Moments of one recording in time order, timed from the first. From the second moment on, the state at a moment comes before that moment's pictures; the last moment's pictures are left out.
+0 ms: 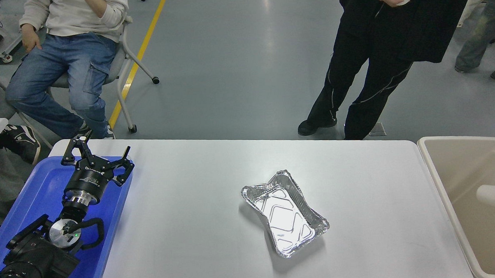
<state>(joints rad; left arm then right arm) -0.57 0.27 -0.94 -0.28 -0.14 -0.79 -0.32 0.58 -0.43 0.14 -0.02 -0.05 -0.02 0.15</state>
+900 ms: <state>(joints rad) -0.57 0.27 -0.94 -0.28 -0.14 -0.79 -0.32 0.57 -0.41 0.14 -0.04 -0.05 -0.04 0.15</state>
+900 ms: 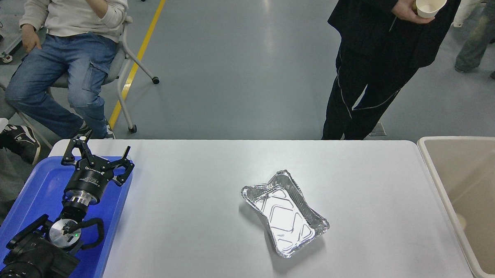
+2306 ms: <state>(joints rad) -0.56 0.27 -0.94 -0.27 -0.14 -0.79 -0.32 0.48 -0.55 1.00 0.54 -0.06 0.04 0.16</state>
